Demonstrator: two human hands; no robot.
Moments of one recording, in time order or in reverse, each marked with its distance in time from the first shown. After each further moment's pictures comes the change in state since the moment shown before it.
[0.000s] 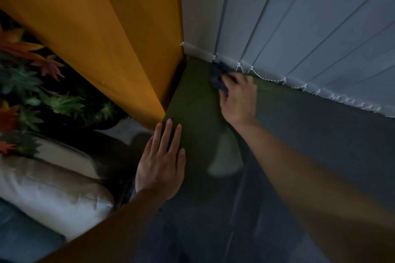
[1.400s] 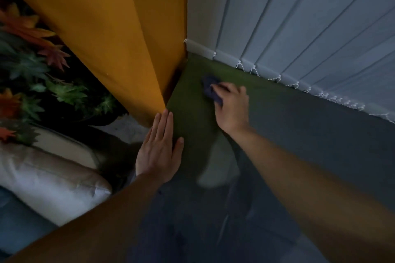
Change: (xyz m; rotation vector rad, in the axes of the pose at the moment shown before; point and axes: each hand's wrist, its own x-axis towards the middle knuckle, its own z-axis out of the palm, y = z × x) left_hand -0.007 -0.003 -0.004 -0.208 0.031 -0.060; right_hand -0.042 -0.018 -0.016 0.080 -0.096 0.006
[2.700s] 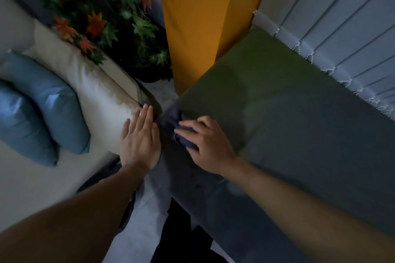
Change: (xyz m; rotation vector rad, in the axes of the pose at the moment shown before) left_hand -0.186 -0.042 0.022 0.011 0.255 -0.533; right_hand -0.201 -0.089 -0.002 0.255 -0.346 -0.841
